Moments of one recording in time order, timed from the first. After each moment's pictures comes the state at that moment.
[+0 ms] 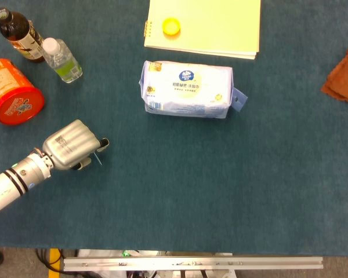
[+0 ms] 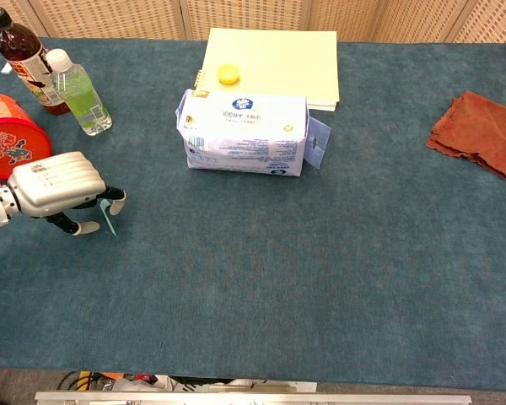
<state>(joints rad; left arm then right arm) -0.62 -1.41 0.19 -1.13 1.86 1.06 -0.05 0.11 -1.01 0.07 -1.65 -1.60 1.53 -0.14</state>
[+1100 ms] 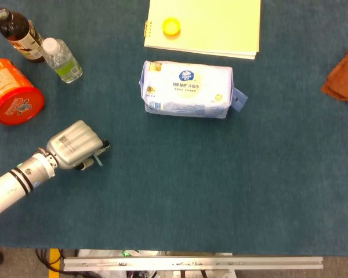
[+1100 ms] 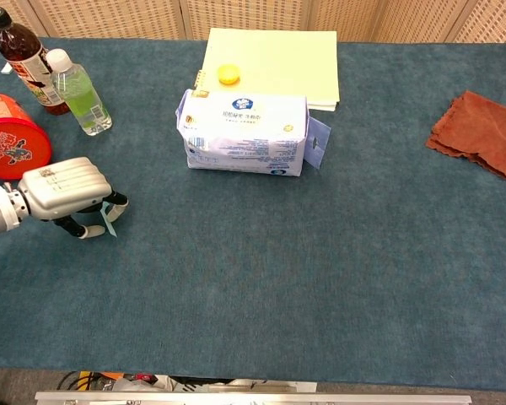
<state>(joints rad) -0.64 -1.47 0.22 -1.07 1.83 1.05 -0.09 0.10 -1.00 0.08 -1.66 -1.60 1.56 -0.14</state>
